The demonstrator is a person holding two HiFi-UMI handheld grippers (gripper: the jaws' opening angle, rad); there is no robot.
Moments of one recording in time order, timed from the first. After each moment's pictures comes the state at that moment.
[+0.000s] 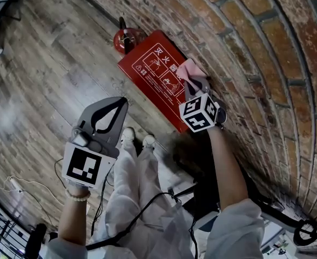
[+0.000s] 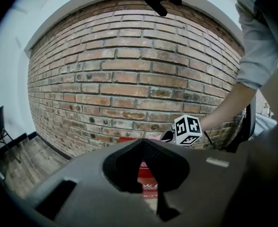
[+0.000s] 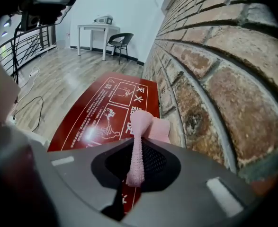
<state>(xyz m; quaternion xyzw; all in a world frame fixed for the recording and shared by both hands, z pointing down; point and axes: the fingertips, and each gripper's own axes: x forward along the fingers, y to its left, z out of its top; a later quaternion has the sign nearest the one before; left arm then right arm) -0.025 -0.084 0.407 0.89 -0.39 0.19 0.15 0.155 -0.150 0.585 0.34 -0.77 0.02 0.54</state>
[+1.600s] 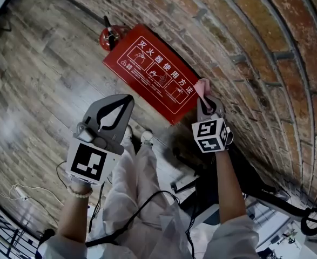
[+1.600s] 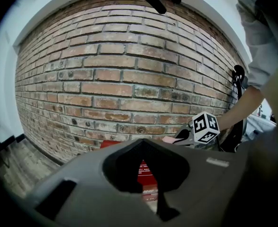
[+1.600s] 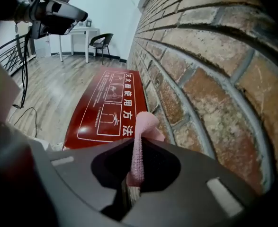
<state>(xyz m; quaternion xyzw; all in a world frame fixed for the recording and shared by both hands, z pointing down) 0.031 -0.075 0.409 0.91 -0.34 0.19 0.15 0.247 -0.065 0.559 0.43 -0.73 0.08 0.52</state>
